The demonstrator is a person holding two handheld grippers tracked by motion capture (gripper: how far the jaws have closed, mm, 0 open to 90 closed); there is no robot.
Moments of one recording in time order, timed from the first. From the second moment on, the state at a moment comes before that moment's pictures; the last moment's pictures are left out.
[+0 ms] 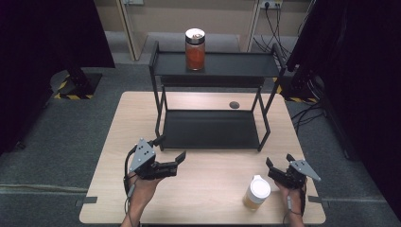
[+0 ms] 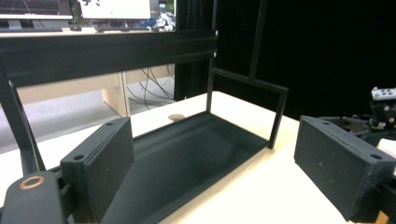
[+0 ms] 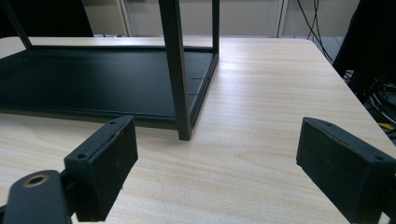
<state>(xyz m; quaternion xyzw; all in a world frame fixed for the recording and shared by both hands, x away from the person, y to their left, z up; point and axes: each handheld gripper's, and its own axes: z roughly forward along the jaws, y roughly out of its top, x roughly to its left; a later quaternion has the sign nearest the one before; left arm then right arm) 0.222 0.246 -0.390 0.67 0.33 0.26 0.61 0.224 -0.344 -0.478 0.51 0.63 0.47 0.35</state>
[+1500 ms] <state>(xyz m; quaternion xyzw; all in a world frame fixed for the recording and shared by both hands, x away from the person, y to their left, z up) 0.213 0.258 -0.472 0.64 0.39 0.25 0.61 0.223 -0.343 -0.479 0.51 0.63 0.47 0.35</state>
